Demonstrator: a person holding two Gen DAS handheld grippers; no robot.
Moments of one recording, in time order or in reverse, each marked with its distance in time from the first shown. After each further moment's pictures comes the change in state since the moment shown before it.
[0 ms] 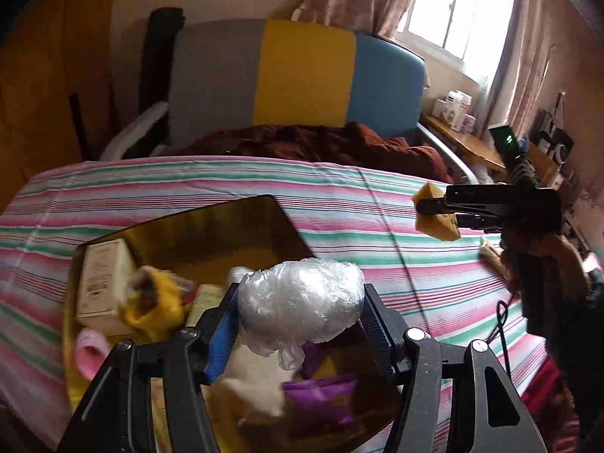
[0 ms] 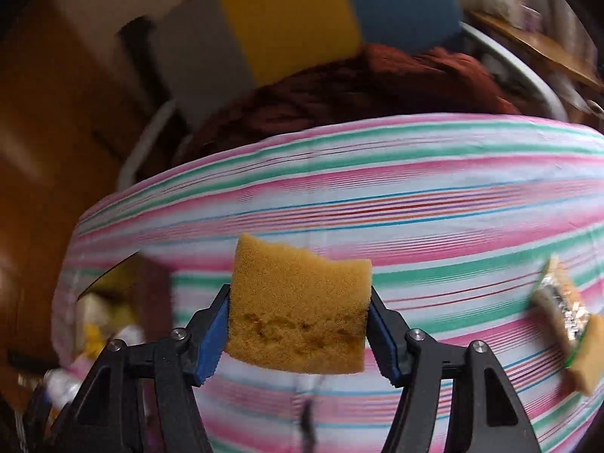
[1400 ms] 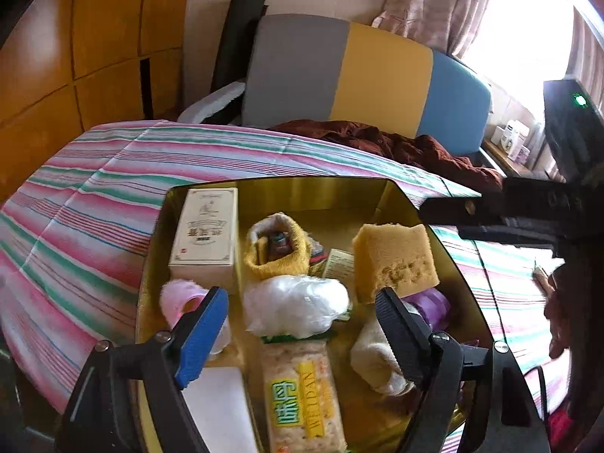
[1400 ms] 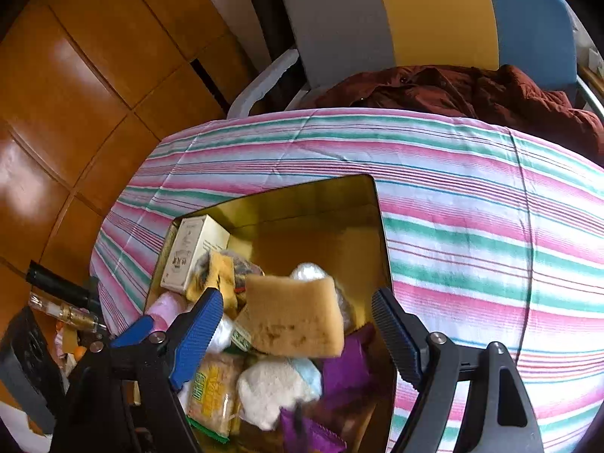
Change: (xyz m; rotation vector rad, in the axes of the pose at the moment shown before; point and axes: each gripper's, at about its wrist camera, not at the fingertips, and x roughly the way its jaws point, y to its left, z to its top) left arm -0.008 0.099 -0.045 -0.172 -0.021 0.151; right arm 0.023 0.184 -0.062 -0.252 0.069 0.162
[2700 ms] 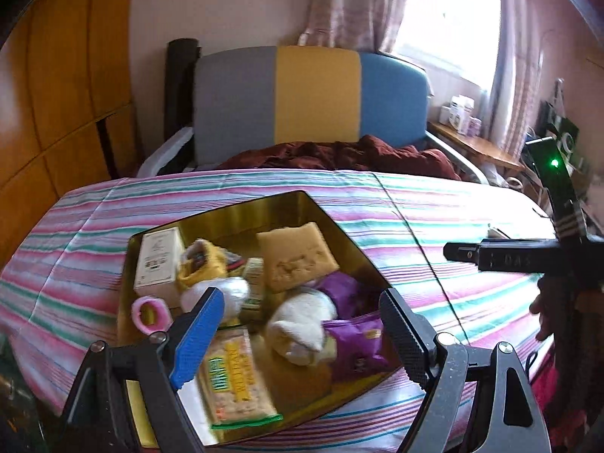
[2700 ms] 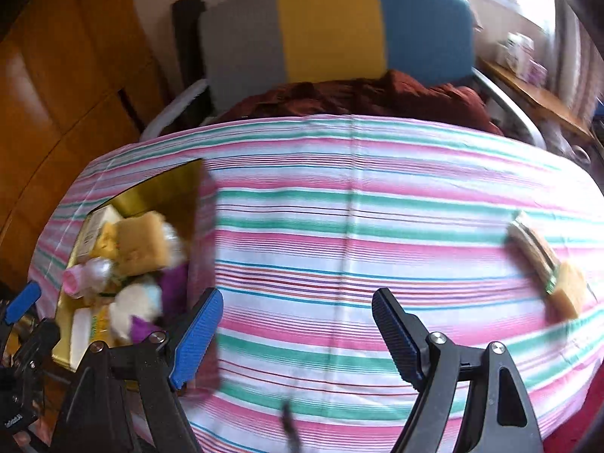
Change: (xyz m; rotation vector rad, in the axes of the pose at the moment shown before) left arm -0.059 -0.082 -0.021 0.238 -0.085 -0.083; right arm -0.087 -0.109 -0.086 0.111 -0.118 -0.305
